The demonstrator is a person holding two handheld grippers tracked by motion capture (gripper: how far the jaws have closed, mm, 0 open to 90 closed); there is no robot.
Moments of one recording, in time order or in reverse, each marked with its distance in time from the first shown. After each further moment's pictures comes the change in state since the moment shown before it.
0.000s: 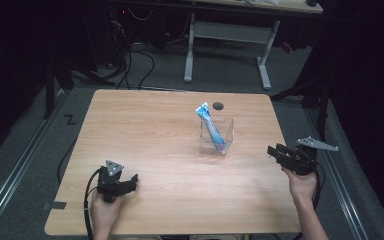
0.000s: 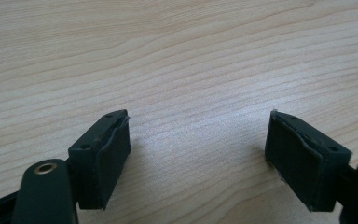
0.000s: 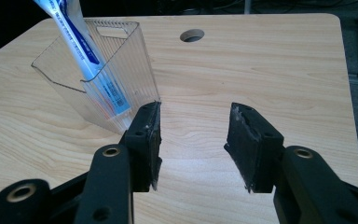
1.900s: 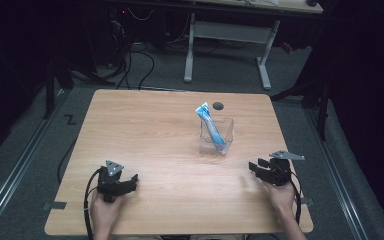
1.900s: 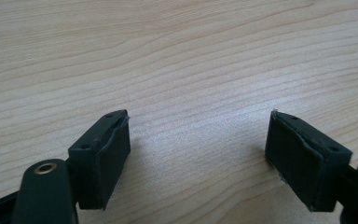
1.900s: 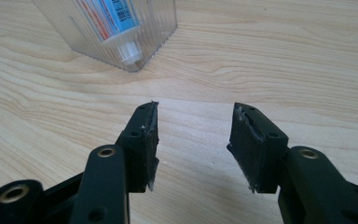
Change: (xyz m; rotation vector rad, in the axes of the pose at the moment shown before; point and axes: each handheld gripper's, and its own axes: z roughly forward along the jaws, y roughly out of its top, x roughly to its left) left arm 0.000 0.000 0.000 0.000 0.001 0.000; right arm 0.025 -0.051 0.052 0.157 -0.010 -0.066
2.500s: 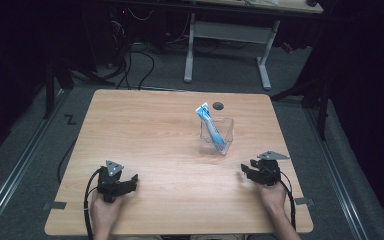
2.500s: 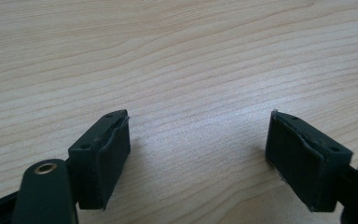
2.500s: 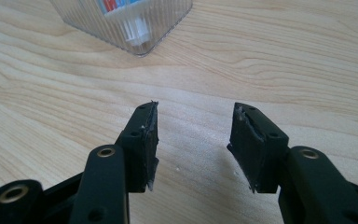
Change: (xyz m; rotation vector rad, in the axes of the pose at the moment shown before) left arm 0.000 0.000 0.000 0.000 0.000 0.000; right arm 0.015 -0.003 0.025 0.045 -0.030 -0.091
